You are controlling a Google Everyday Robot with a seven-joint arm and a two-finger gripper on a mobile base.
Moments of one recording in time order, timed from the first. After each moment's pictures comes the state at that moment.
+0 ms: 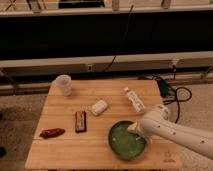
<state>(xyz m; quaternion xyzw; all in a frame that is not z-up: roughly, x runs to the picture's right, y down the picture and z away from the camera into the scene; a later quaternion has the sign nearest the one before) 0.198 0.265 0.793 -0.23 -0.16 -0.45 0.85</state>
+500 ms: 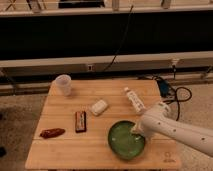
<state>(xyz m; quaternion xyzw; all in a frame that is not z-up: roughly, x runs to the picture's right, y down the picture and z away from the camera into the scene) 0.203 0.263 0.787 -0.25 -0.16 -0.46 0.83</state>
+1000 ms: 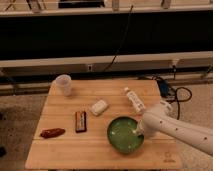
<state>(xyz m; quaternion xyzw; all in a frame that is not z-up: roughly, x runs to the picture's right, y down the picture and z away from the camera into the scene) 0.205 0.254 0.775 -0.24 -0.17 -0.47 0.83</state>
